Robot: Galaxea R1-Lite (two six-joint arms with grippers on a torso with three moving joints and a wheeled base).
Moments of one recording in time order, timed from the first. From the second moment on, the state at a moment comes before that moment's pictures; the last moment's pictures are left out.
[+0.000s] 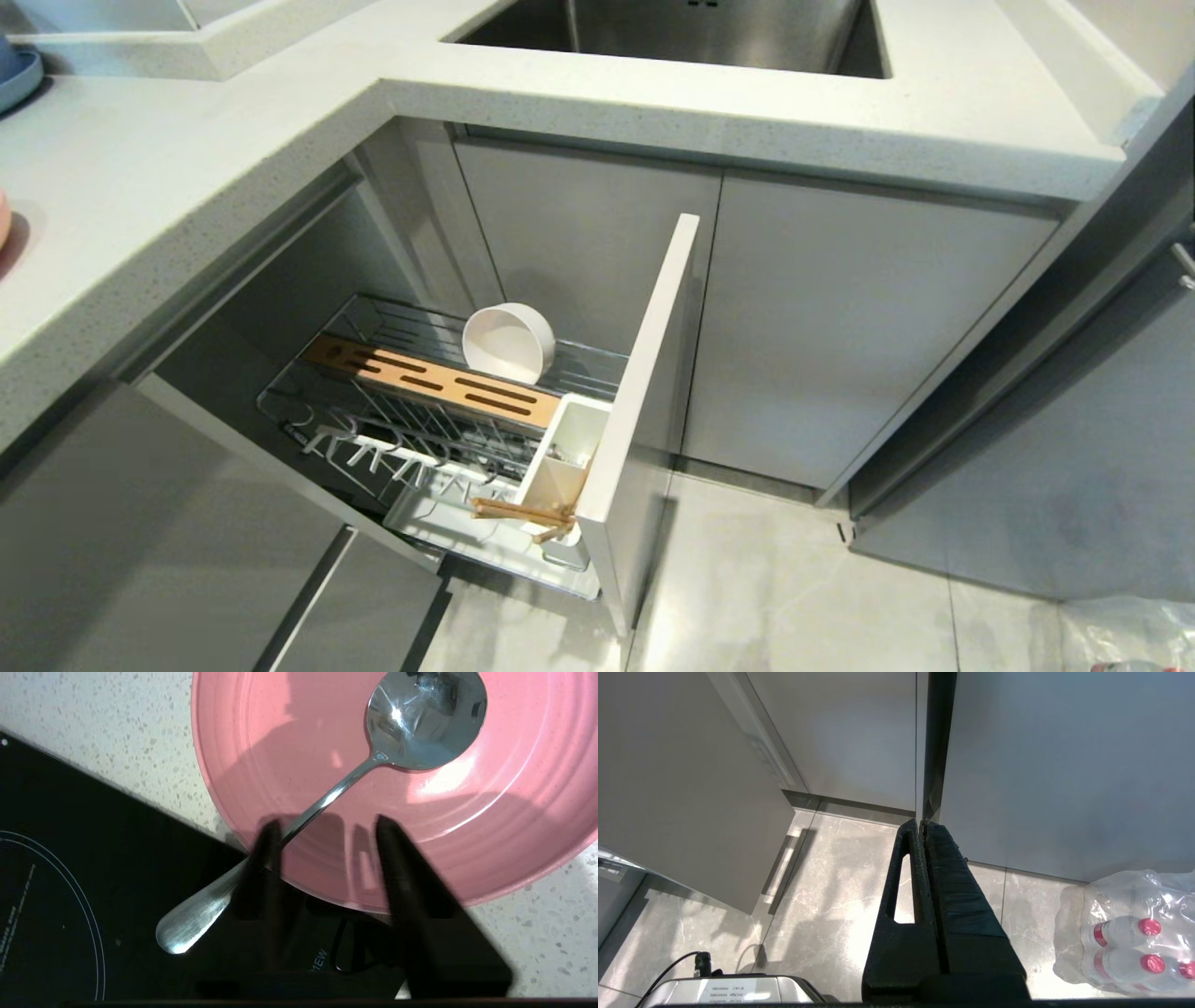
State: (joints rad) left arm 1.18 1.55 -1.98 1.14 -0.71 0.76; right arm 0.00 0.00 0.00 0.00 -0.02 0.05
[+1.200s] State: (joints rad) left arm 1.11 1.64 -1.99 1.11 -0.79 0.76; right arm 0.00 0.00 0.00 0.00 -0.02 0.05
